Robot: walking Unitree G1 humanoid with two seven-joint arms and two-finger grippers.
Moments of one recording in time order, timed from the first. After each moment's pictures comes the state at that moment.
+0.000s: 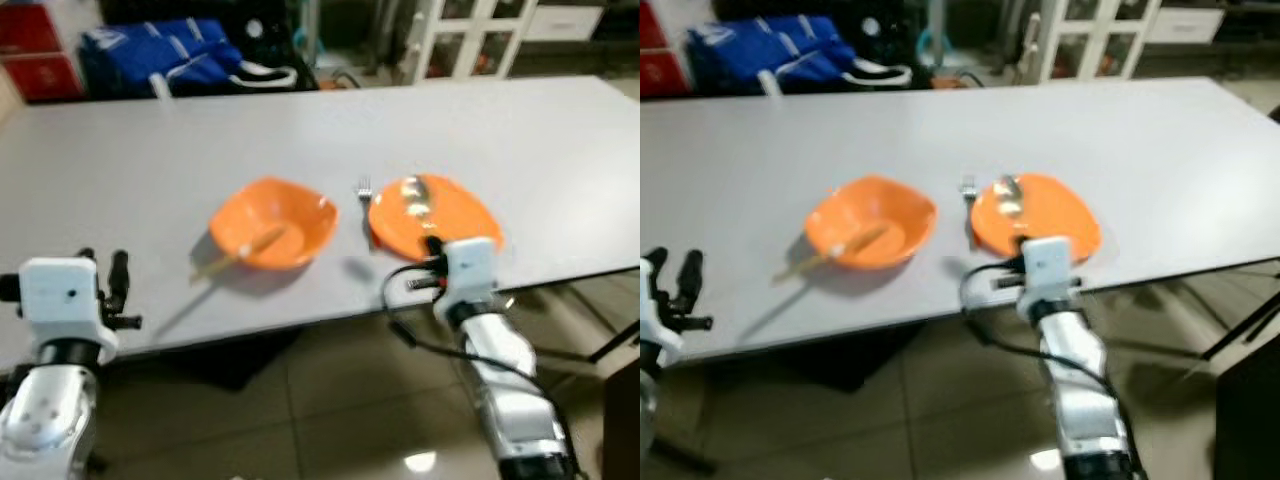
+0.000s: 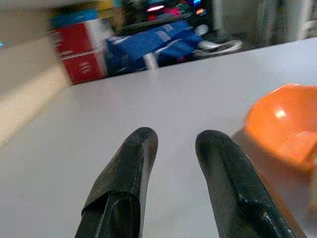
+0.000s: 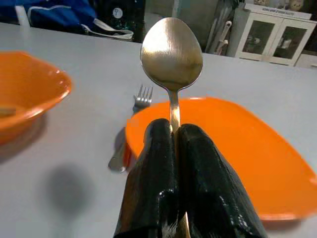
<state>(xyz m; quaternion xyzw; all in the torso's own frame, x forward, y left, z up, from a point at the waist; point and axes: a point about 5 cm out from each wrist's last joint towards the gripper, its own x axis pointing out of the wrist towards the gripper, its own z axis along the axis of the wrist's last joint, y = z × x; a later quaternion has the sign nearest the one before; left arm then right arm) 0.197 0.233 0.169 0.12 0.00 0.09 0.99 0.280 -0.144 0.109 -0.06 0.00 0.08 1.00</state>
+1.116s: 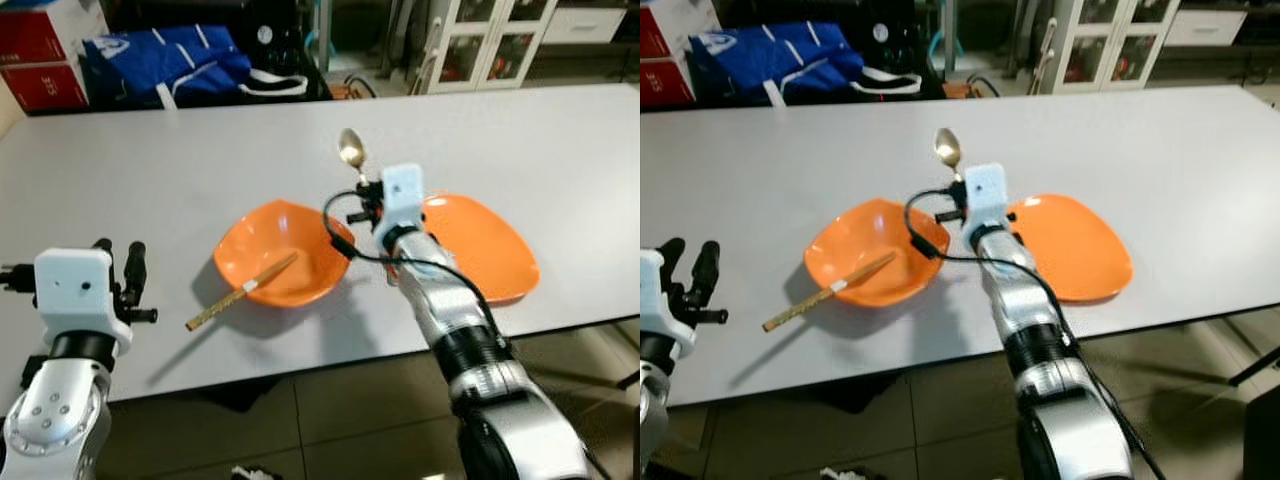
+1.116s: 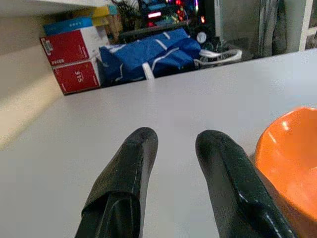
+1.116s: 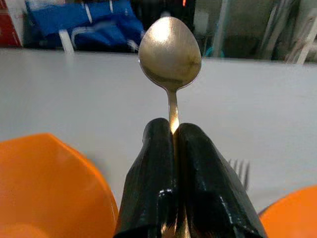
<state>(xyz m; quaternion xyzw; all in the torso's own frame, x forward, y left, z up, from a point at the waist) 0.197 0.222 0.179 0.12 -0.01 0.08 0.99 0.370 -0.075 0.139 0.00 0.03 0.15 0.99</state>
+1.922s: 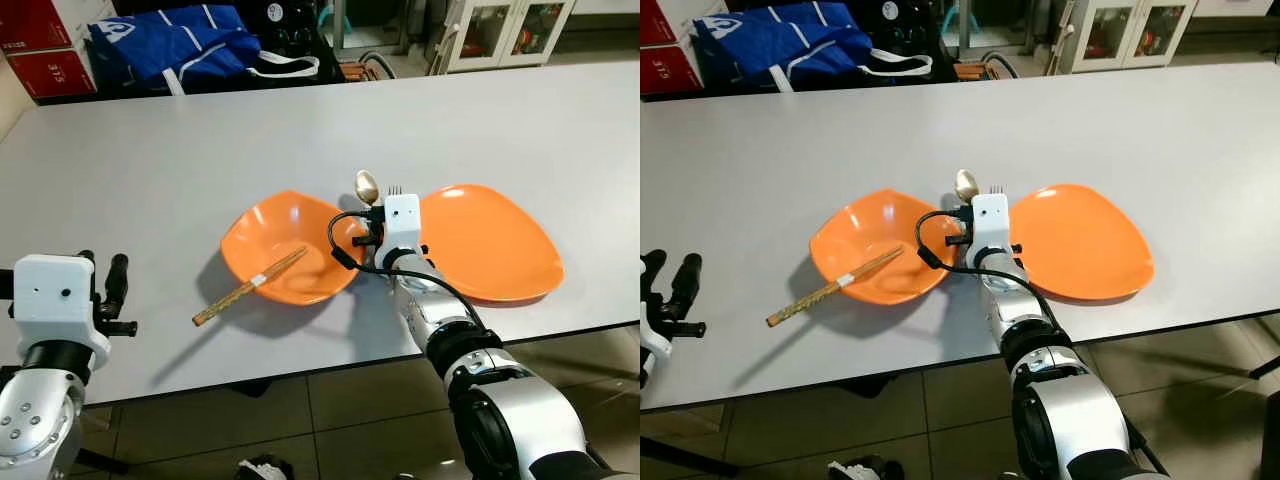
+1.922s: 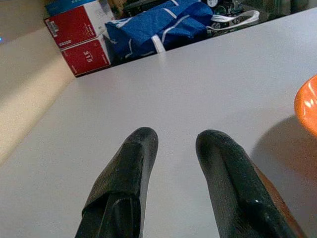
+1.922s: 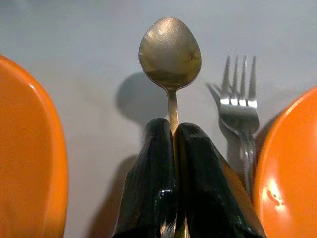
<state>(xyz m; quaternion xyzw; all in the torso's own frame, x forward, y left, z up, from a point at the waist) 0.187 0.236 0.182 0.14 0.03 0.08 0.99 0.366 -0.086 0.095 0.00 0.11 0.08 0.99</state>
